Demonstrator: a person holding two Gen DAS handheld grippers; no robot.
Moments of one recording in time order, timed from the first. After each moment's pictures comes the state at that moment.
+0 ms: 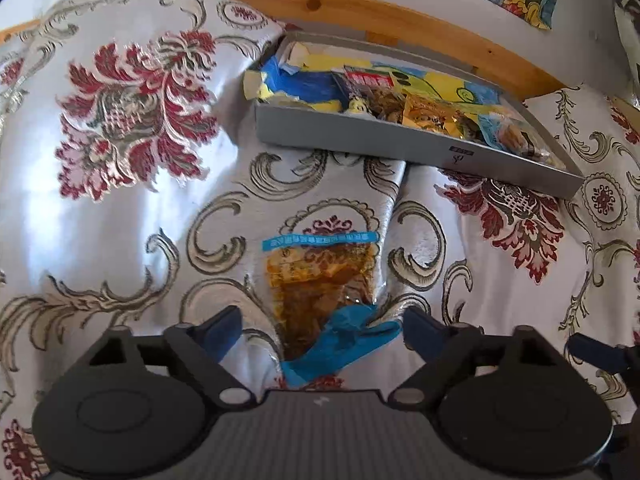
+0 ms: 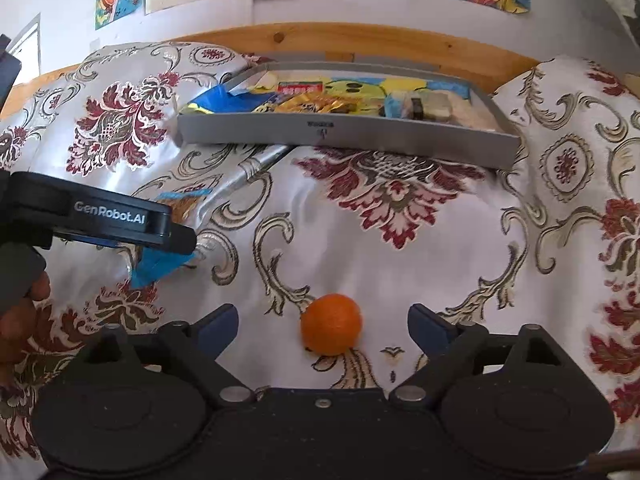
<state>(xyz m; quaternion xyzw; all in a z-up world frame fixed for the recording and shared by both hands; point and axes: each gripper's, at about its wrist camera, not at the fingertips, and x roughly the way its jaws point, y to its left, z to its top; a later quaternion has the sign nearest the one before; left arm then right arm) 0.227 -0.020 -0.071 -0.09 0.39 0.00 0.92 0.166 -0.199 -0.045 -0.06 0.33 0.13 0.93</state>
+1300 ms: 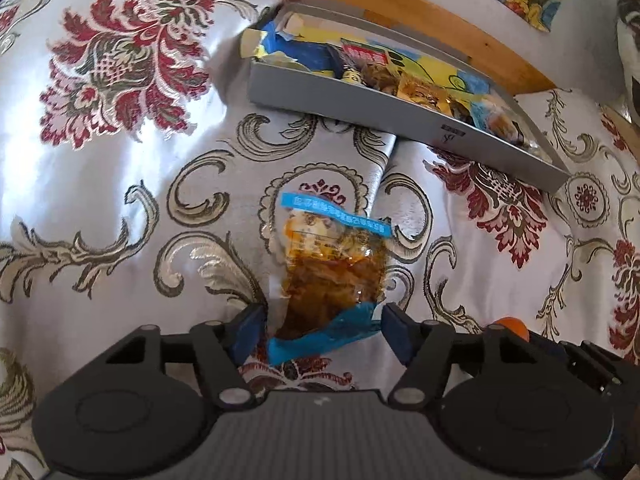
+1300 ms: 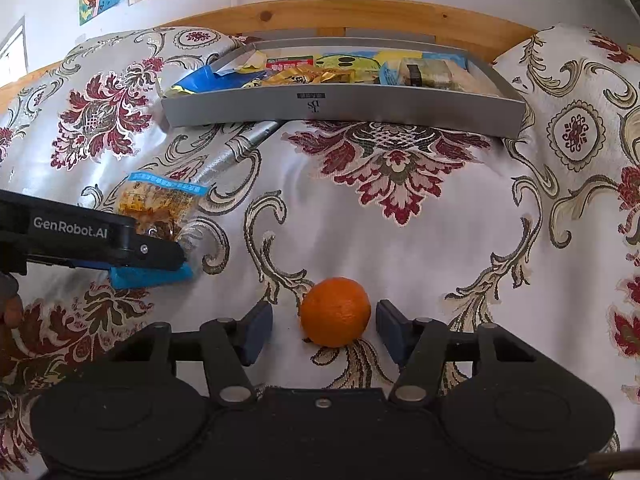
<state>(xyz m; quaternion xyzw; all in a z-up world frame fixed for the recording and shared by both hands) 0.219 -0.019 -0.081 -0.13 0.41 -0.04 0.90 0.180 -0.199 -0.057 -0.04 0.36 0.13 0.92</state>
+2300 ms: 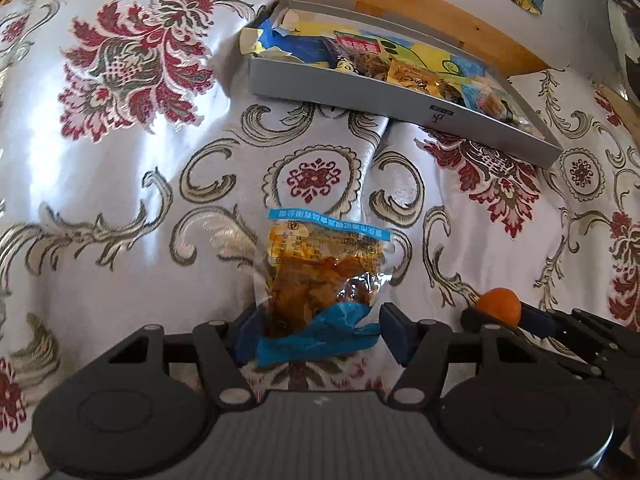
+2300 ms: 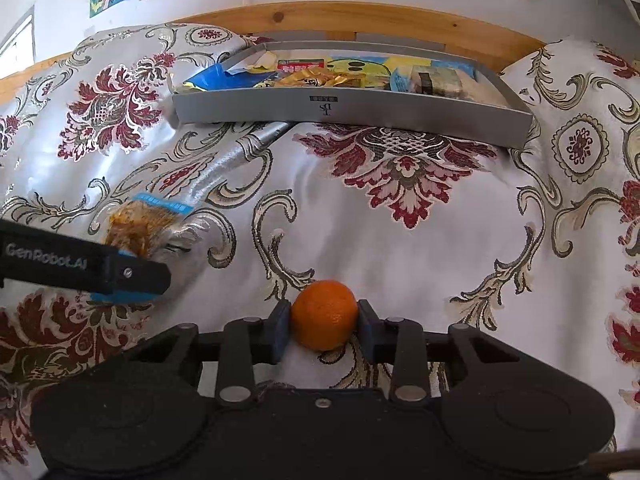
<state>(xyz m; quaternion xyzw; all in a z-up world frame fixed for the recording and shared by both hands) 0.194 -0.024 -0.074 -0.12 0.42 -0.03 0.90 0.173 -0.194 -0.055 -0.06 0.36 0.13 0.92</state>
